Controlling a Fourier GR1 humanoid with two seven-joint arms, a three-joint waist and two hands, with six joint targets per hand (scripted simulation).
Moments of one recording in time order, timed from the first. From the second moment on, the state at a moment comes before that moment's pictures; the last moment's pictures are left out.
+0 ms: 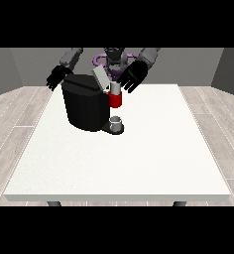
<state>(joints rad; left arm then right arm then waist) -1.16 0.45 0.13 -0.63 -0.64 -0.14 -0.12 -0.33 -0.05 -0.06 -1.37 -0.05 -0.14 -0.06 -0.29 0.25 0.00</state>
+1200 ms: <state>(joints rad) -1.17 0.42 0.12 -0.61 -0.66 -0.16 -0.11 -0.30 -0.04 -0.07 -1.36 -0.04 -0.16 -0.08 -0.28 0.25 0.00</state>
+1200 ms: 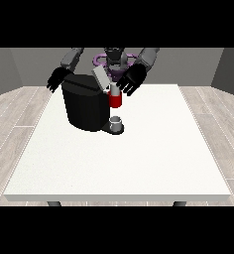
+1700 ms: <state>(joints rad) -1.17 0.43 0.11 -0.61 -0.69 -0.15 -0.14 -0.33 -0.05 -0.06 -1.37 -0.04 -0.17 -0.06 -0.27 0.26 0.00</state>
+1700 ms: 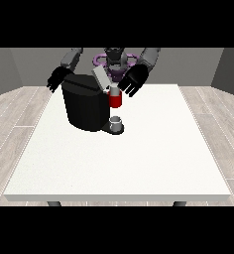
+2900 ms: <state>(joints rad) -1.13 0.46 0.07 -0.61 -0.76 -0.20 -0.18 -0.29 -0.04 -0.06 -1.37 -0.04 -0.17 -0.06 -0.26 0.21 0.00</state>
